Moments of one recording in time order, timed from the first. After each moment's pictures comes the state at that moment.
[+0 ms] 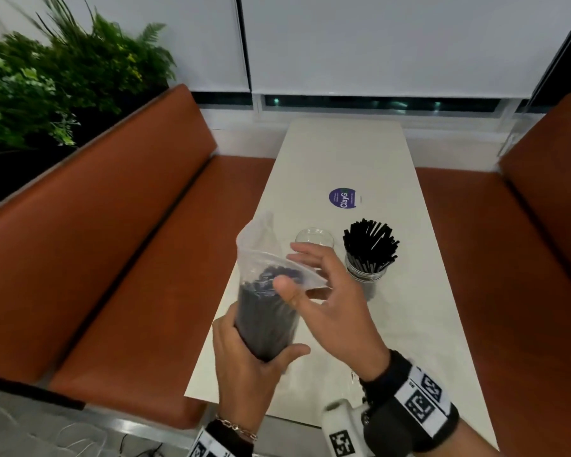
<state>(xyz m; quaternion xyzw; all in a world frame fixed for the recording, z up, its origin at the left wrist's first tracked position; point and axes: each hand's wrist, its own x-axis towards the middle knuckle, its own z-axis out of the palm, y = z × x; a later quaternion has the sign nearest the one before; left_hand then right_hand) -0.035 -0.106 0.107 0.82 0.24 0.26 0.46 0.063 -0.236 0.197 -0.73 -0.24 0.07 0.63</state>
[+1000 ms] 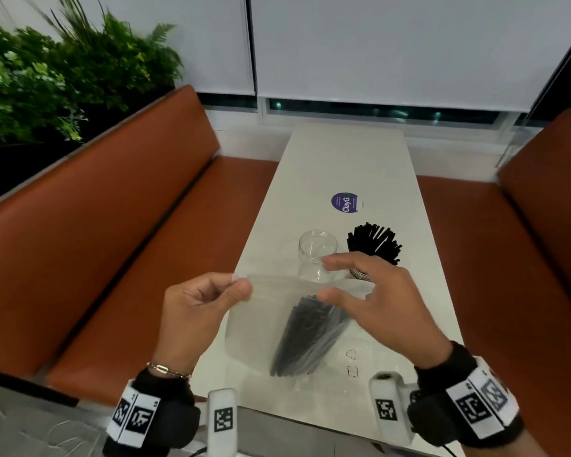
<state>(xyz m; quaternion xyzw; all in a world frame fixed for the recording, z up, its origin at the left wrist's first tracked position) -0.024 -0.031 0.179 0.73 0.16 0.26 0.61 0.088 -0.286 0.210 -0.85 -0.29 0.03 0.45</state>
